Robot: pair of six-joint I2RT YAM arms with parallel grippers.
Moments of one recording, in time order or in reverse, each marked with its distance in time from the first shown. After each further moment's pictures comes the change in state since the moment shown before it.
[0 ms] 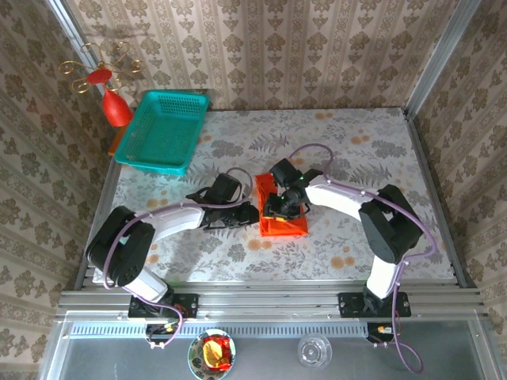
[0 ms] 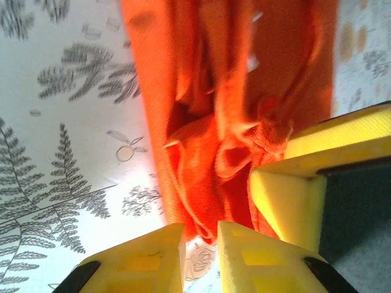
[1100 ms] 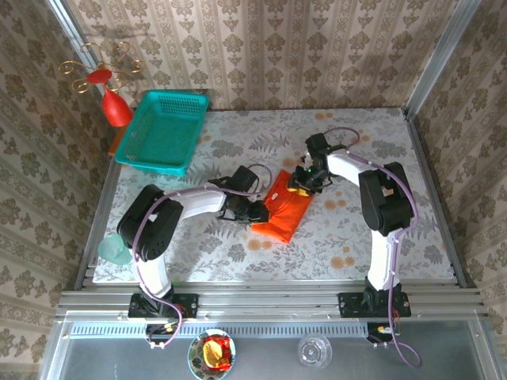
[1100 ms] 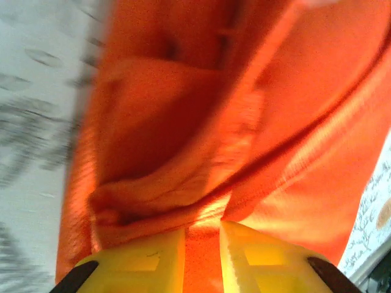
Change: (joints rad) left arm -0.010 0.282 0.239 -0.176 0.002 0.167; right arm -0.335 0.220 0.157 -0.058 -0.119 -0.209
